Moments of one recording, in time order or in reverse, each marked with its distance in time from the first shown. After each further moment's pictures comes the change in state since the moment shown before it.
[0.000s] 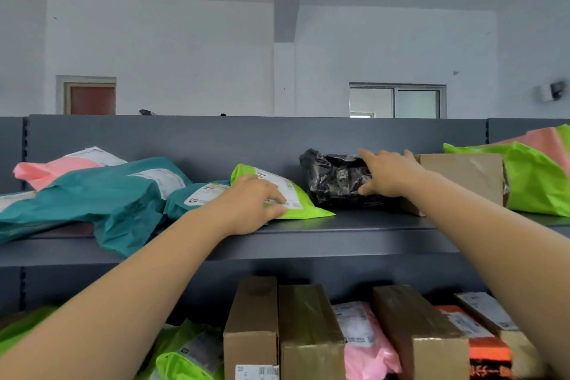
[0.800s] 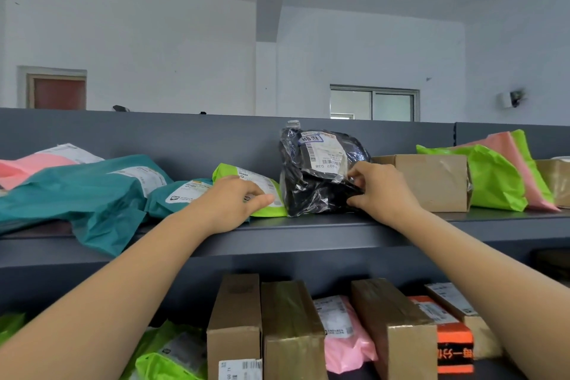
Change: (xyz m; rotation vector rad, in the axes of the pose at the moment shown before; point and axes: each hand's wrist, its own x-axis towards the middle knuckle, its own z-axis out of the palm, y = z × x) left_hand -0.005 -0.005 0.003 -0.170 0.051 -0.034; right_hand -0.055 -0.003 0.017 0.499 0.336 -0.014
